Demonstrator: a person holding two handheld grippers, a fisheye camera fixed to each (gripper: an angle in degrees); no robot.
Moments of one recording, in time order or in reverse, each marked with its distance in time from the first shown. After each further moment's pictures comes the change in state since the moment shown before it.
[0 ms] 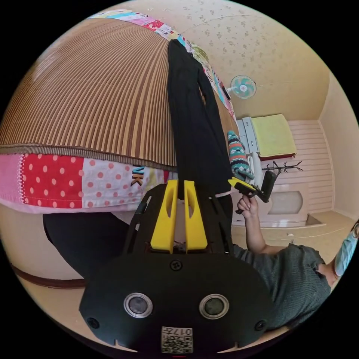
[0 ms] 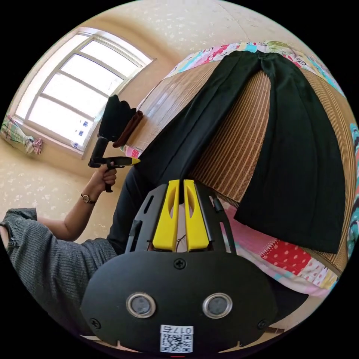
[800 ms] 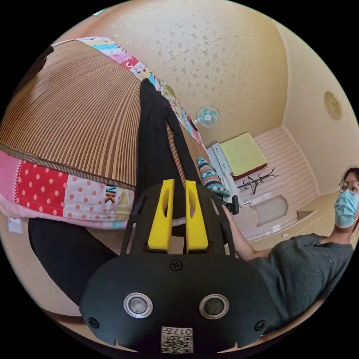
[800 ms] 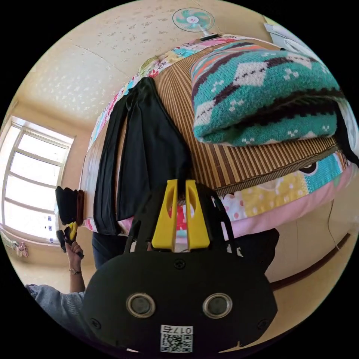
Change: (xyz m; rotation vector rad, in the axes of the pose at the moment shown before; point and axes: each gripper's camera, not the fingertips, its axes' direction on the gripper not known) left arm -0.017 0.115 -0.053 0.327 0.174 0.204; right arm 0.178 0.171 -0.168 0.405 0.118 0.666
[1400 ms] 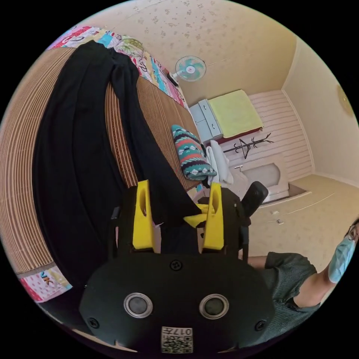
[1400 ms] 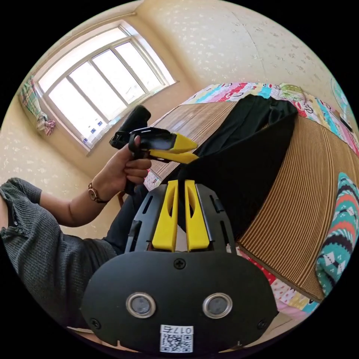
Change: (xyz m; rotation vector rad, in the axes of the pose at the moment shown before) left arm 0.089 -0.113 0.222 -0.433 0.048 0.031; right arm -0.262 0.055 0.015 -0.293 -0.207 -0.841
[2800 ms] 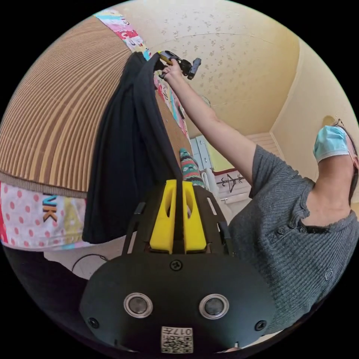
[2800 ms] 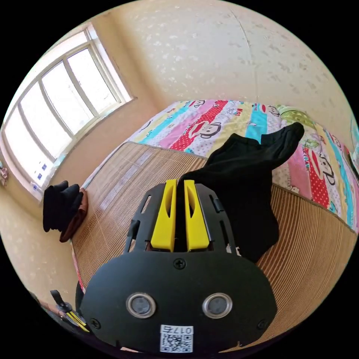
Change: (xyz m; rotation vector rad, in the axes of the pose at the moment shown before) left arm -0.131 0.134 -0.095 0.313 0.115 -0.214; right arm 0.334 -0.547 0.201 0.130 0.022 0.101
